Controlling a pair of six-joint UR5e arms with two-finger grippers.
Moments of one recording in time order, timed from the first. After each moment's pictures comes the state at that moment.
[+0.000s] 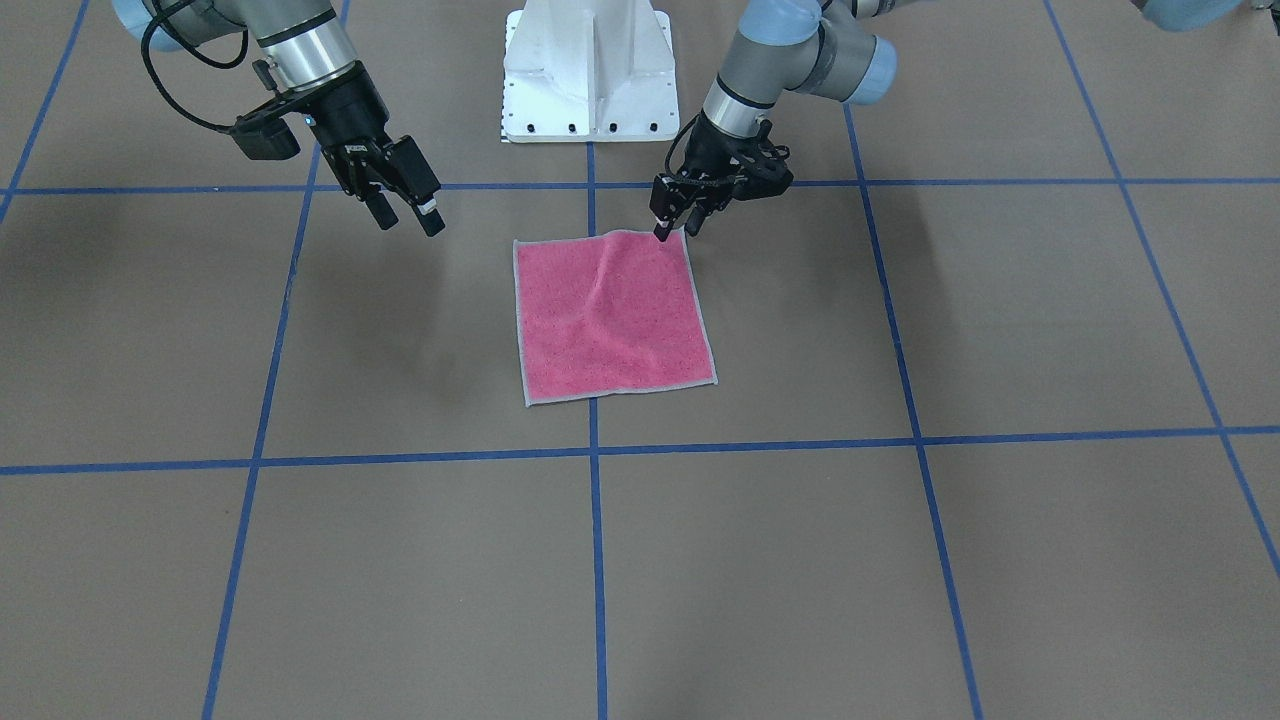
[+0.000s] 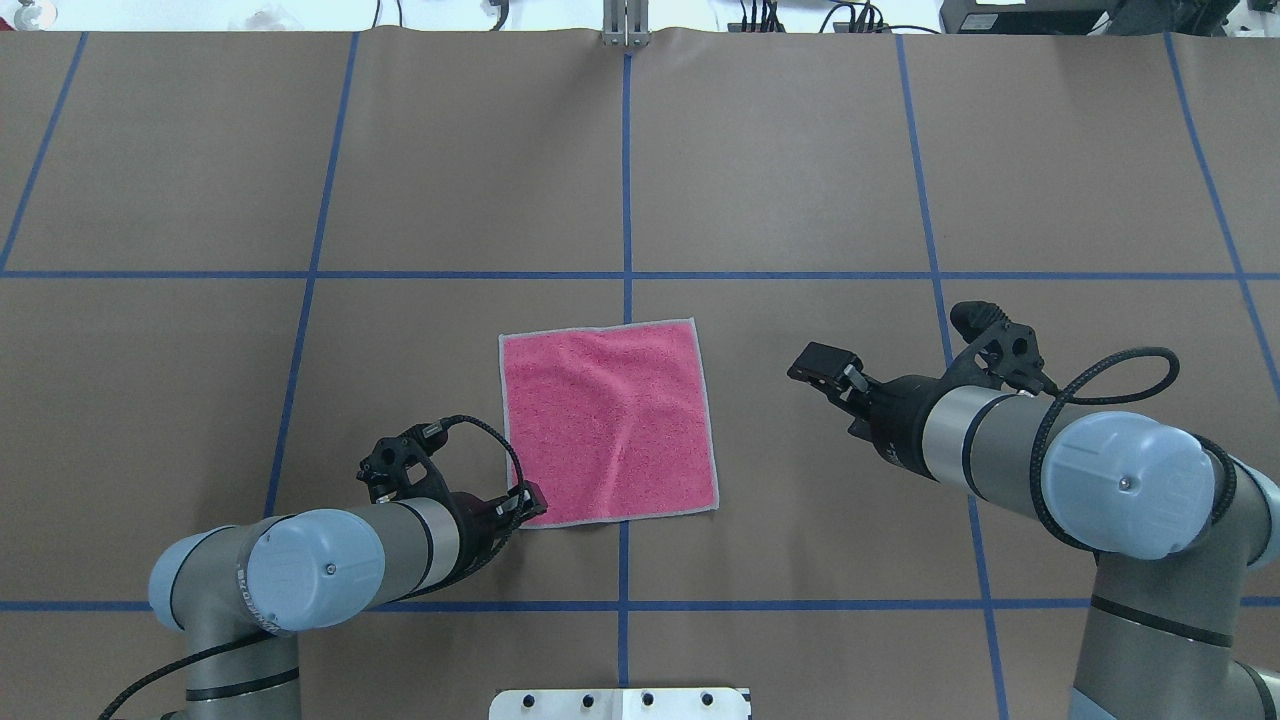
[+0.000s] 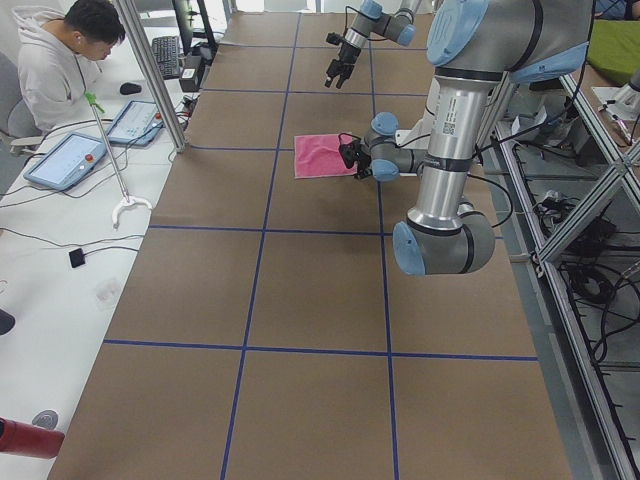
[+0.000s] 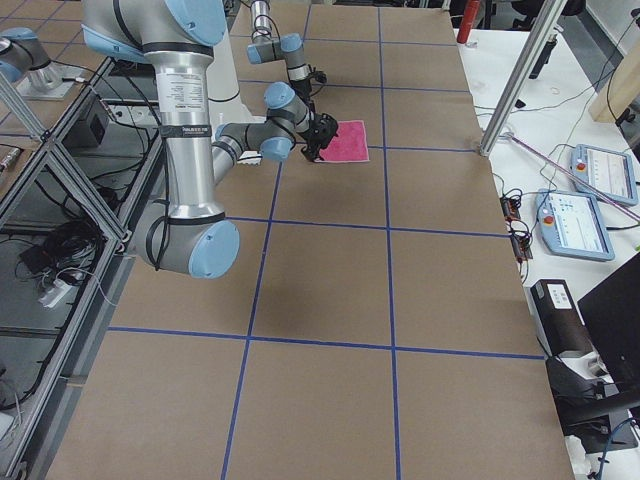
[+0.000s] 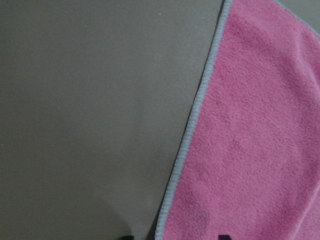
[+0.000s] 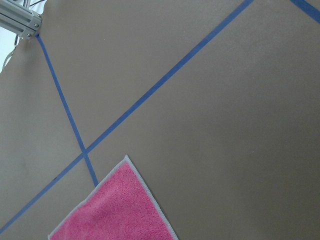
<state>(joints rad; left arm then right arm) -0.22 -1.90 -1.81 -2.15 -1.50 -1.92 0.39 -1.47 2.12 -1.05 1.46 1.96</state>
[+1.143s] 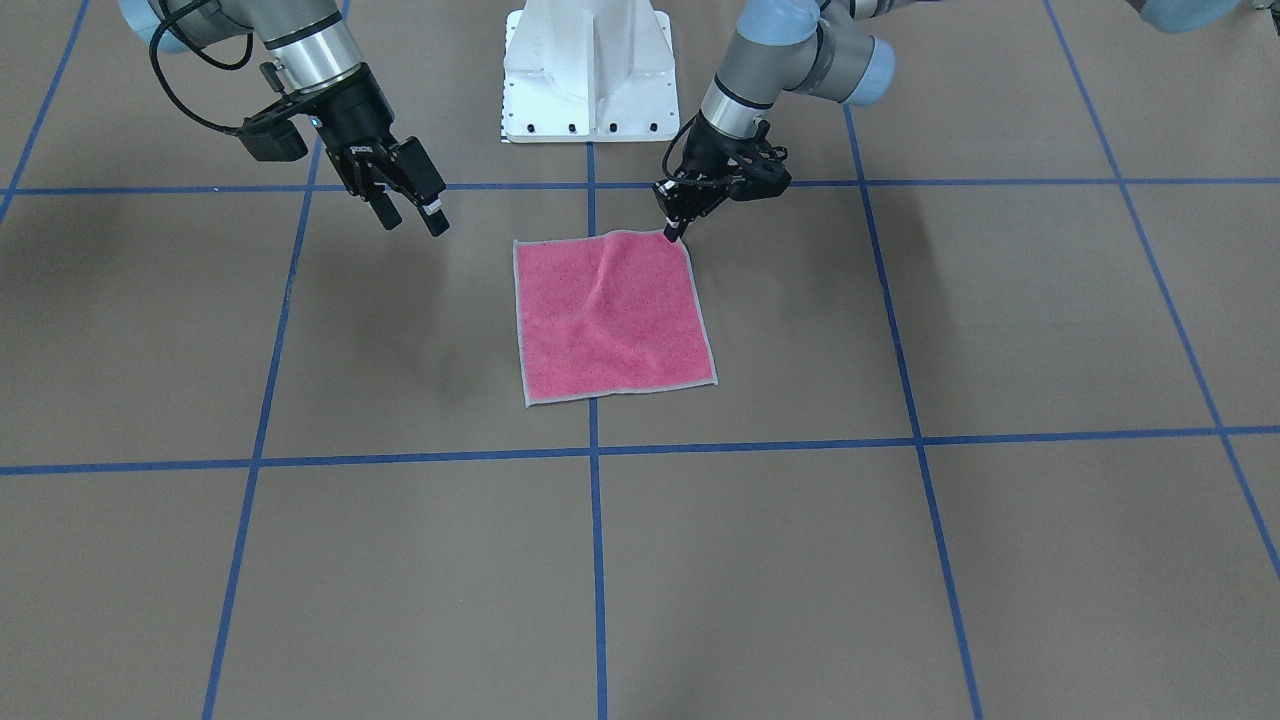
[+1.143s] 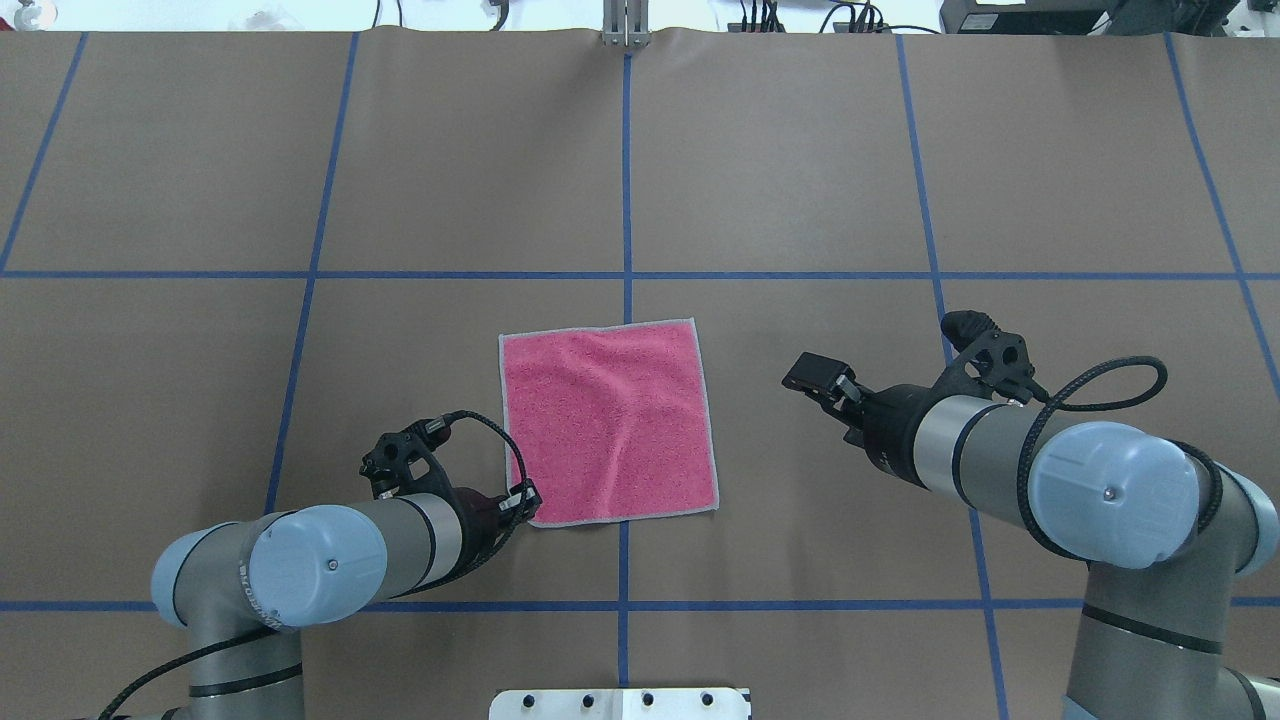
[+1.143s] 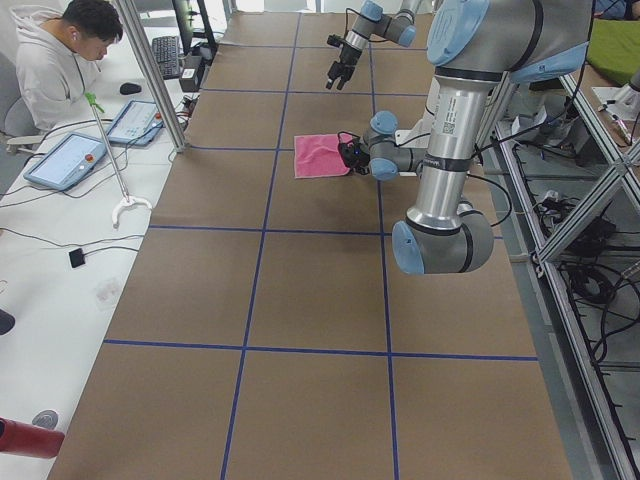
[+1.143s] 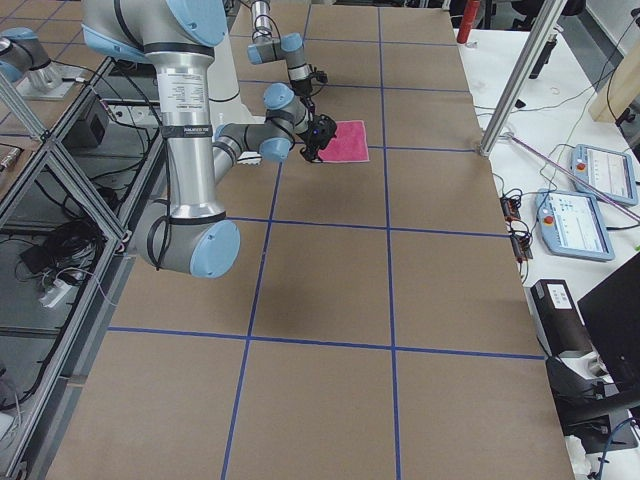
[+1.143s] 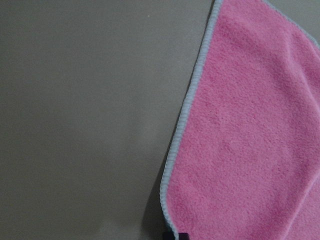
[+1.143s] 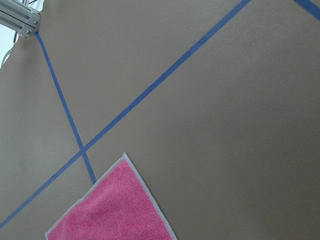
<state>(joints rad) -0.23 -1.90 -1.81 -2.15 -1.50 -1.91 0.36 -1.45 2.09 -1.05 1.43 1.95</state>
